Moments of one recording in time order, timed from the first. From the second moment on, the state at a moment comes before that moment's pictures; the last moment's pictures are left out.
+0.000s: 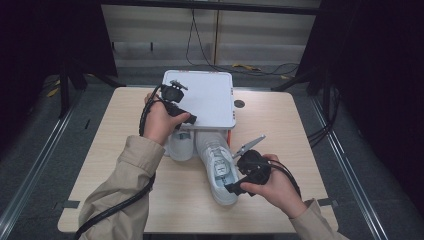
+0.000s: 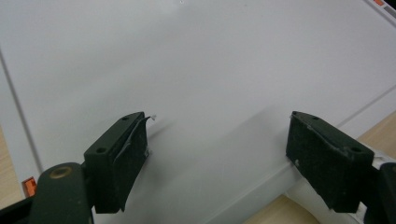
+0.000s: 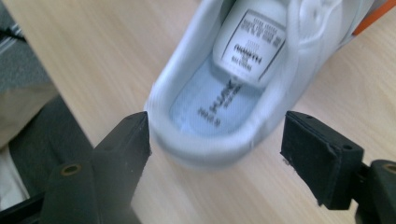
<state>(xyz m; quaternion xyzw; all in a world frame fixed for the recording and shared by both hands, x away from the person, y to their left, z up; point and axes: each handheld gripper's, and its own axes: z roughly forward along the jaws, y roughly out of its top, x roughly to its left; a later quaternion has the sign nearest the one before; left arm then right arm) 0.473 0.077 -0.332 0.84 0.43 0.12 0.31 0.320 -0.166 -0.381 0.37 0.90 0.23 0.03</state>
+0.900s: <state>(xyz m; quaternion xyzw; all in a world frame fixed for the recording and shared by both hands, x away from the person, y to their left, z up) 0.472 0.077 -0.333 0.84 0.43 0.12 0.32 0.343 -0.150 -0.423 0.44 0.86 0.25 0.03</state>
